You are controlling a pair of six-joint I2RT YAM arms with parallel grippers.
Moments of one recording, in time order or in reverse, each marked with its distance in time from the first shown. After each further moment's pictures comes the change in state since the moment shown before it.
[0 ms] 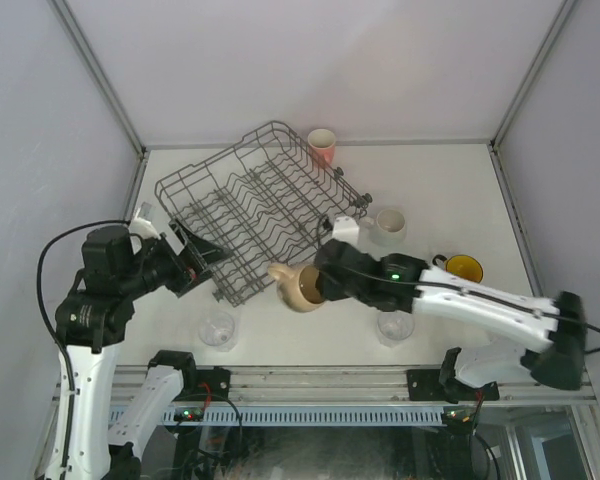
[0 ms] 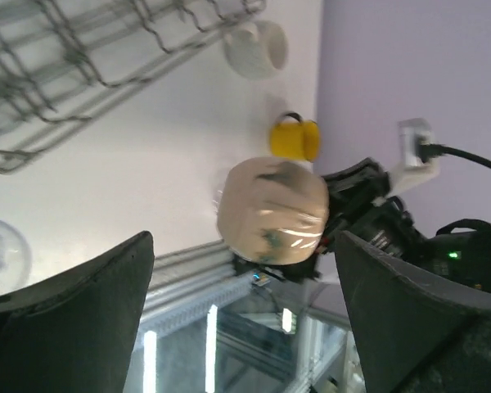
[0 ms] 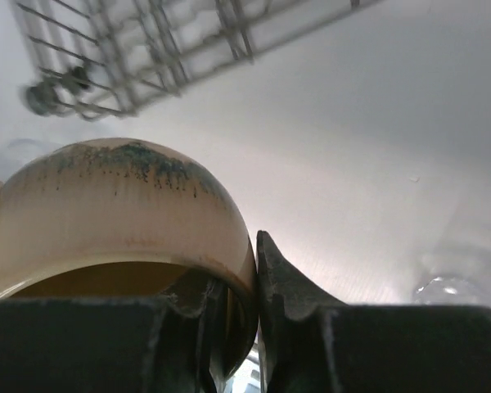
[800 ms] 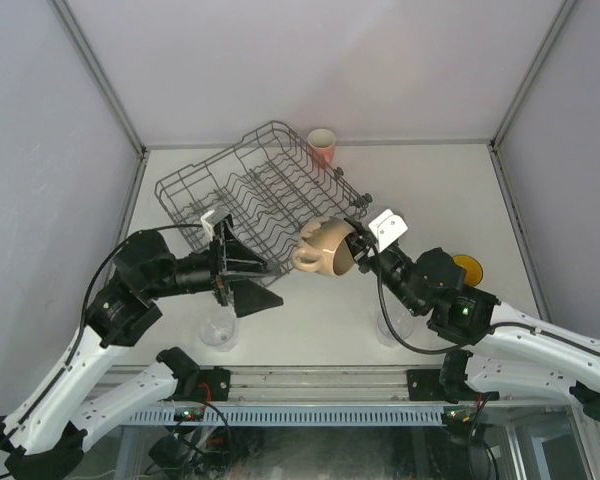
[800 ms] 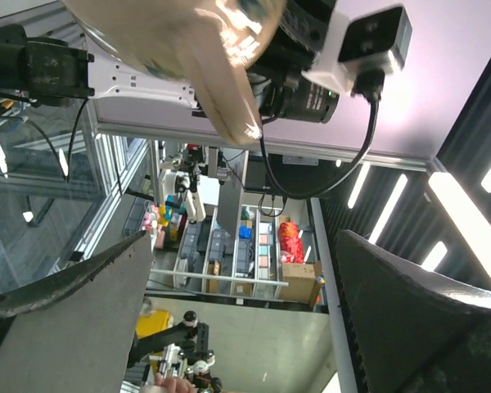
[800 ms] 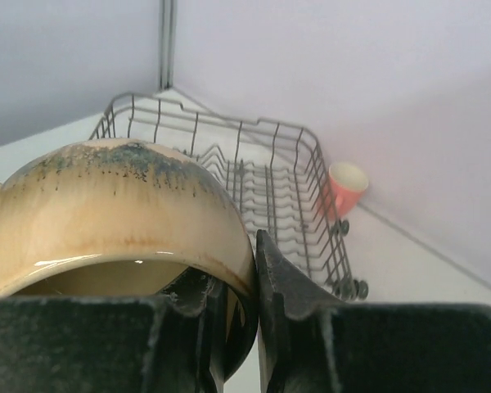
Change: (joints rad) left arm -0.575 -0.005 -0.164 0.638 0.267 -0.808; right arm -0.001 -0.511 -0.310 0.810 0.125 -1.056
